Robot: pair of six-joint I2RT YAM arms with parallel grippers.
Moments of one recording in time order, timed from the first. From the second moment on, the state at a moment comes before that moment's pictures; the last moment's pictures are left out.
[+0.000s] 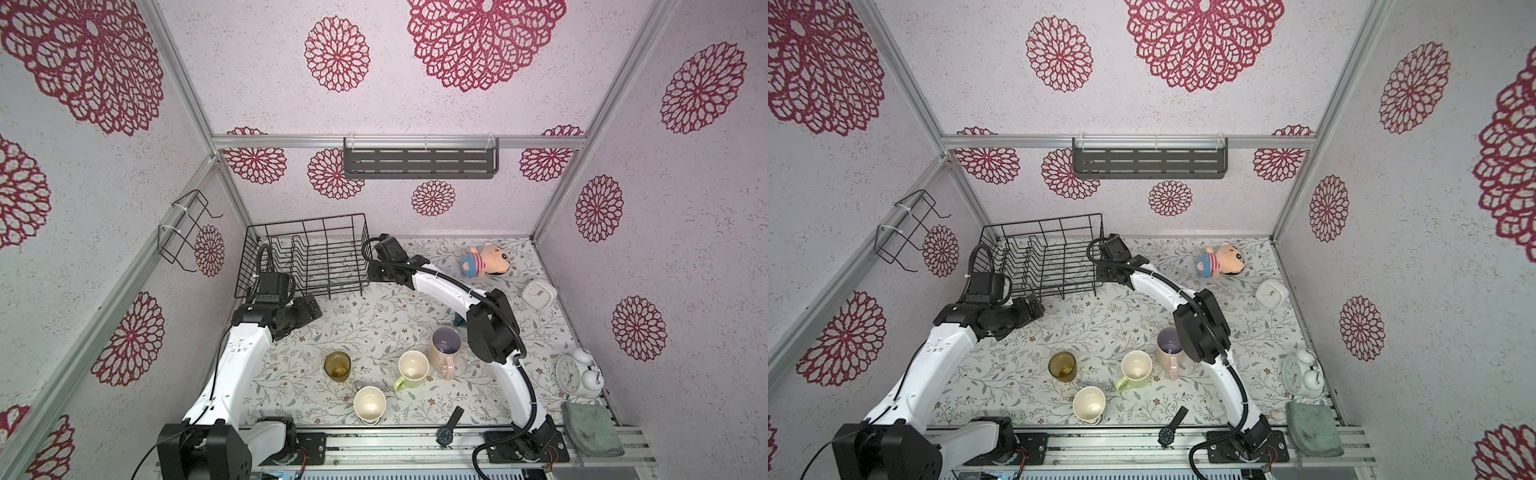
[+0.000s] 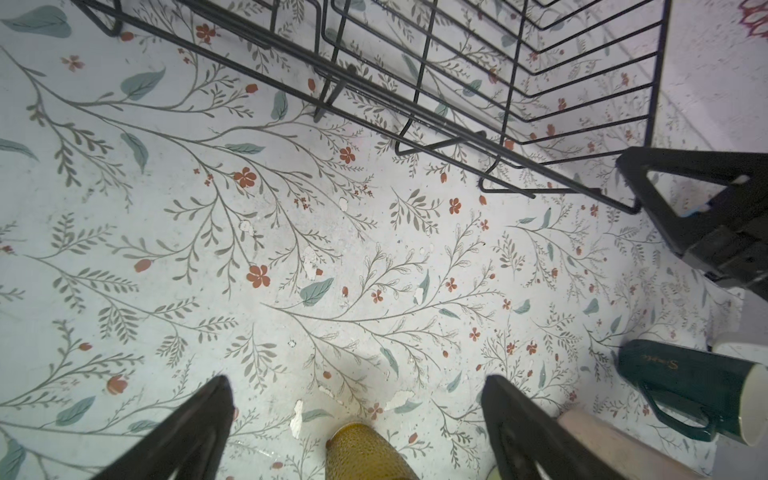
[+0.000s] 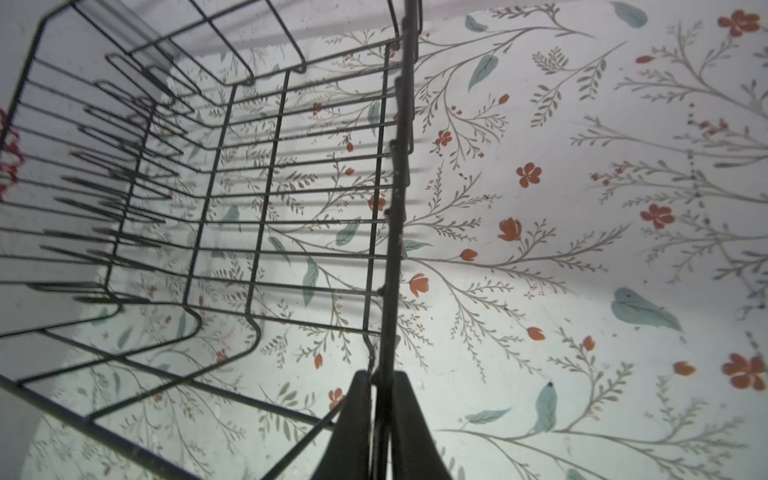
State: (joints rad) left arm -0.02 1.15 0.96 -0.79 0.11 -0.53; right arm 0.72 2.30 2.04 -0.49 0.06 0.59
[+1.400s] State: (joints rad) left arm -0.06 1.27 0.96 -0.54 0.31 -0.75; right arm 0.53 1.55 1.17 -0.63 0.28 0.54
